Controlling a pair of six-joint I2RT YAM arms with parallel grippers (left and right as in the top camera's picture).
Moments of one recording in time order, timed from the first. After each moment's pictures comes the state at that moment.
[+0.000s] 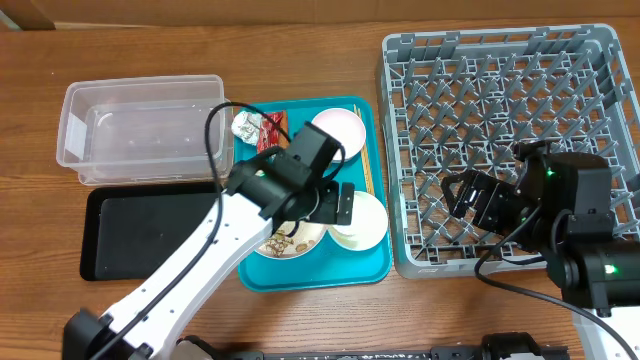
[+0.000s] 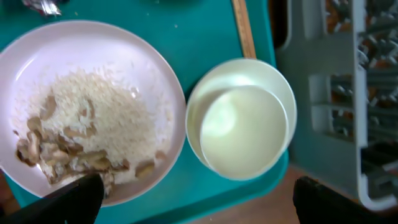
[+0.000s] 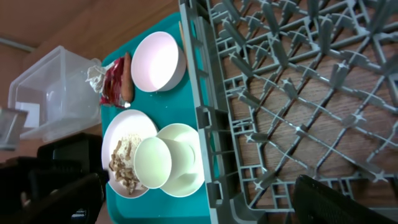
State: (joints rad) left arm -0.63 1.51 1.26 -0.96 0.05 -0.52; right arm 0.05 0.94 1.07 -1.01 -0.34 0.45
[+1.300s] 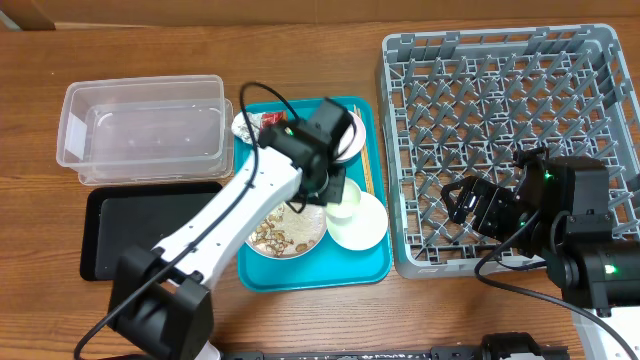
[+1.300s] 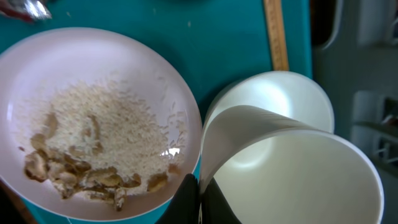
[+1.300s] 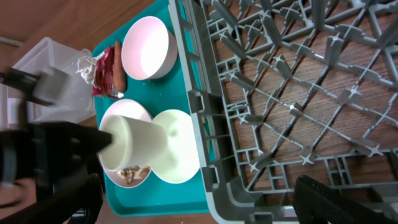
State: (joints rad) left arm -0.57 1.75 1.49 -1.12 0.09 -0.44; right arm 0.05 0.94 1.07 -1.07 -0.34 0.46
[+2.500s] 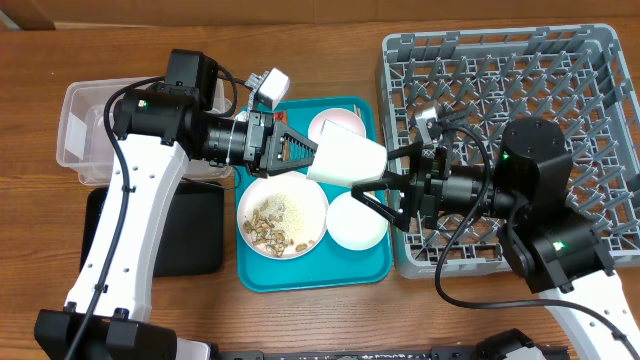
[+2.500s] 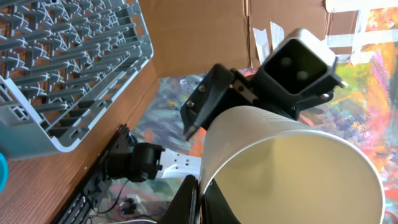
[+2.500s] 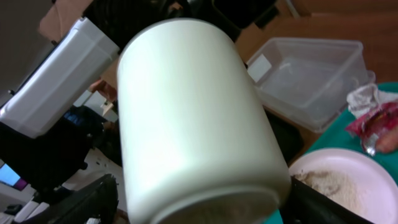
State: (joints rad) left arm -0.14 1.60 1.59 -1.33 1.44 -0.05; right arm 0.35 1.05 1.07 -0.31 -1.00 0.45
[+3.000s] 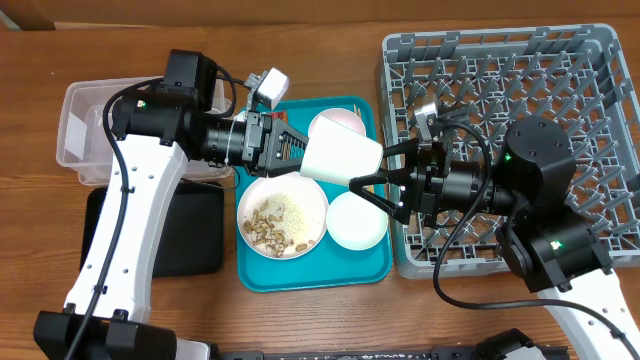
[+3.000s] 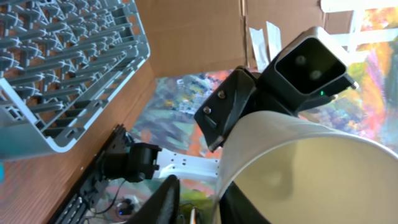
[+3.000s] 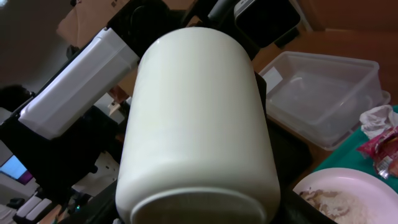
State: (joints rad) left arm -0.14 1.60 1.59 -1.33 1.44 -0.04; right arm 0.36 1.05 1.07 -0.22 -1.01 0.49
